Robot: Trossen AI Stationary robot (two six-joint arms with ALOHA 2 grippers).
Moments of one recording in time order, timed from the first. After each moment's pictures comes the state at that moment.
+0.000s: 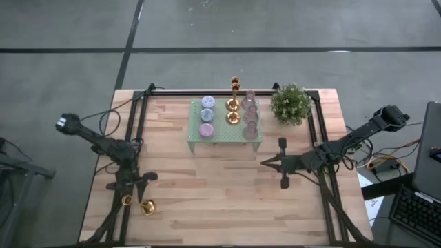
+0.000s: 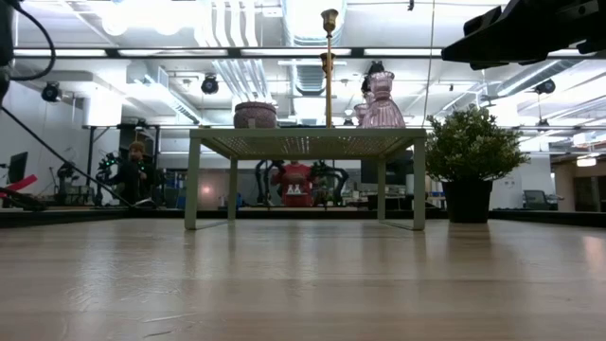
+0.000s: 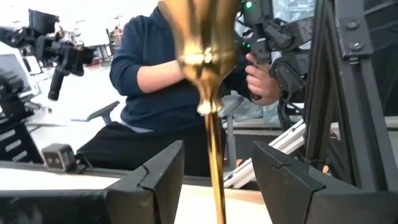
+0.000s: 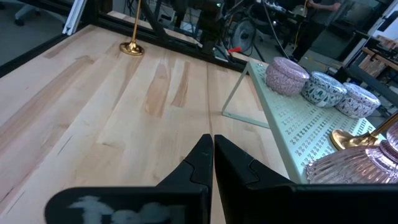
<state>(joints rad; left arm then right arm) -0.46 0.32 0.01 0.20 0.87 0.17 0.47 0.95 0.40 0.24 0.50 -0.13</state>
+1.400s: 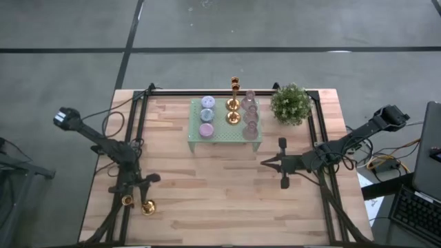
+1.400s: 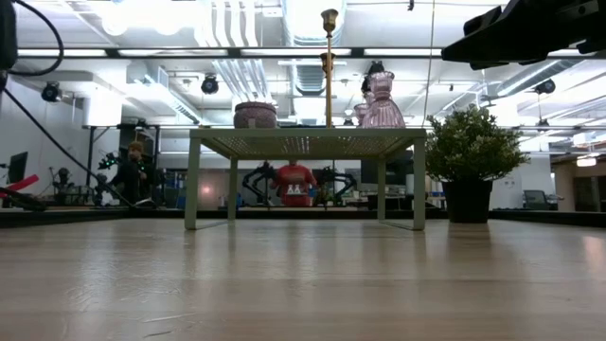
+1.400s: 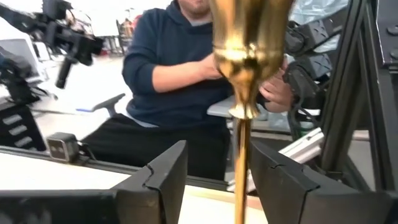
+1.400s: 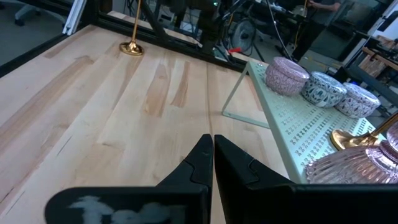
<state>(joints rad) -0.52 0.49 0.01 0.37 0.77 0.10 0.47 0.95 0.40 0.24 0.50 -0.13</state>
